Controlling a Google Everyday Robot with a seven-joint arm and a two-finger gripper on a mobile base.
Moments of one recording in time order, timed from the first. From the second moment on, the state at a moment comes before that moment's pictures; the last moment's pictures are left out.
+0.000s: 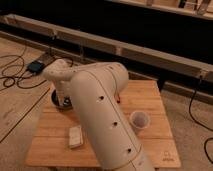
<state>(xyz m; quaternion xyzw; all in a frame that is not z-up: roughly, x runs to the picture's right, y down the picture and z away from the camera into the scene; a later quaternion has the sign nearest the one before) -0.224 0.095 0.896 -0.28 0.23 0.53 0.77</state>
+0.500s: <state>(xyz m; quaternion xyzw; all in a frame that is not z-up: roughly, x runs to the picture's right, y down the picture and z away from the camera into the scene) -0.221 0.130 0.854 -0.29 0.27 0.51 0.77</state>
